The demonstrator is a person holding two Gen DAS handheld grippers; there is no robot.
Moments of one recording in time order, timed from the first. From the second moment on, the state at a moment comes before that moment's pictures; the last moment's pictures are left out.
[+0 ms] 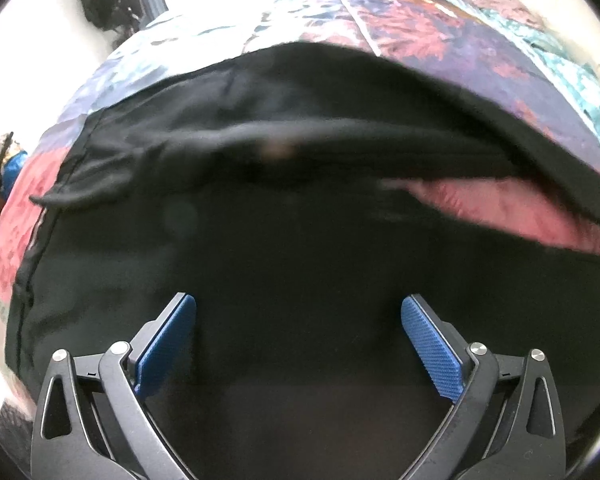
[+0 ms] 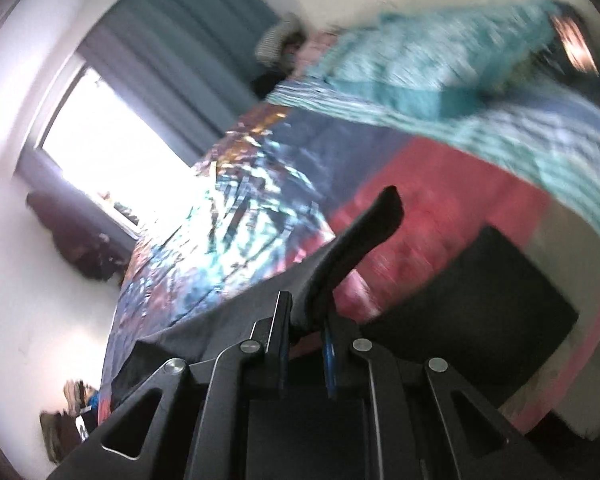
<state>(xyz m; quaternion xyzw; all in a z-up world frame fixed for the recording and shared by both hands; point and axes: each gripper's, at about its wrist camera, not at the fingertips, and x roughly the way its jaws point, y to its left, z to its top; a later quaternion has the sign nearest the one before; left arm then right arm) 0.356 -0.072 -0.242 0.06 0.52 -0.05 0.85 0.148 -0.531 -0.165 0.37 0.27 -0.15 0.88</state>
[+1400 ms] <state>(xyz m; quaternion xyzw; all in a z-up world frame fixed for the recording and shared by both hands) 0.388 0.022 -0.094 -0.22 0.42 -0.11 0.87 0.149 -0.552 -0.089 0.30 0.26 -0.07 0.91</state>
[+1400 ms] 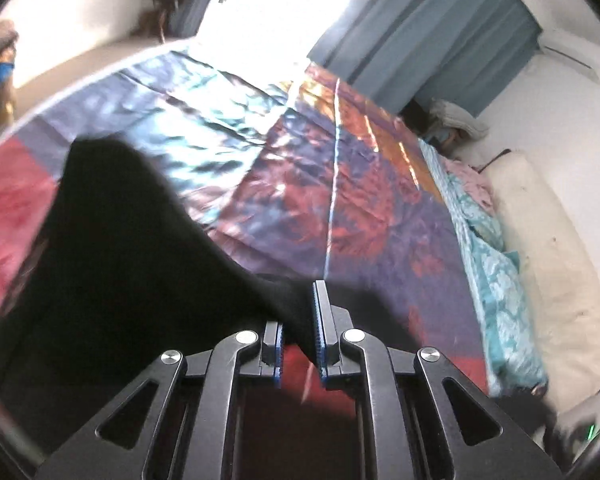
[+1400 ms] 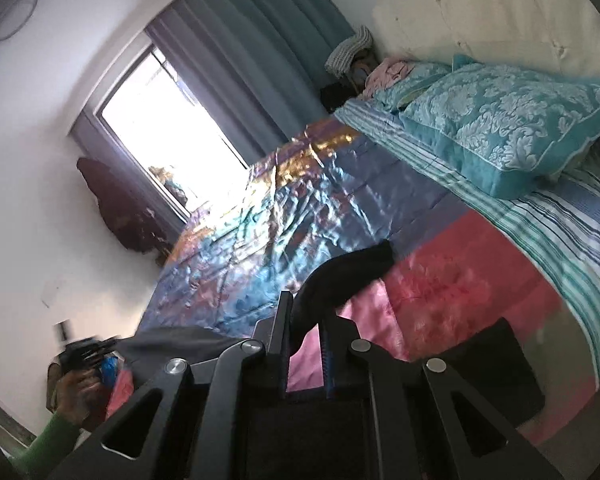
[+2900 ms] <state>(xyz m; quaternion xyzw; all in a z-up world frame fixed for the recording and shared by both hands) 0.213 0.036 -0.219 -0.28 0.53 -0.05 0.80 0.107 -0.619 -0.237 0.27 0.49 -0.21 0.80</state>
